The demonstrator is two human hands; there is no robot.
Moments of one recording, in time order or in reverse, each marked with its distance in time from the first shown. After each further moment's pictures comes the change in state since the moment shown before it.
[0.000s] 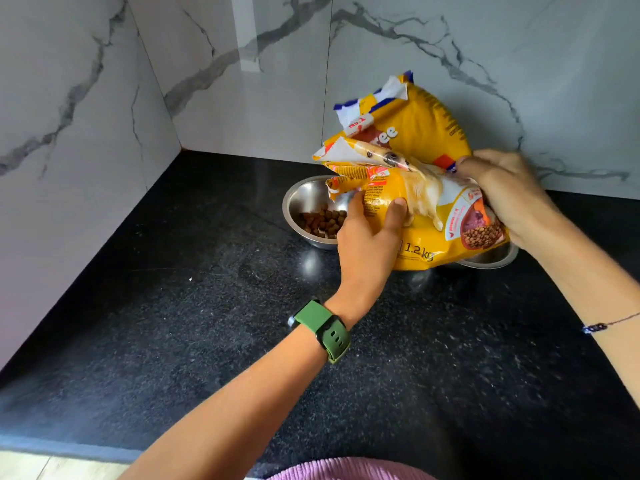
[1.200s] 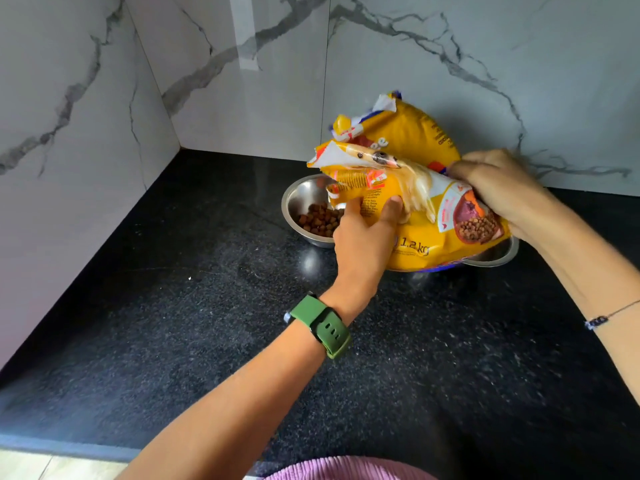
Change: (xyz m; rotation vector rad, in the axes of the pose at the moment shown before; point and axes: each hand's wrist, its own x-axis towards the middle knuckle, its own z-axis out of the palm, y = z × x) left_hand 0.002 0.003 0.000 -0.067 0.003 -0.109; right_hand 0.003 -0.006 0.002 -0.150 -0.069 0.006
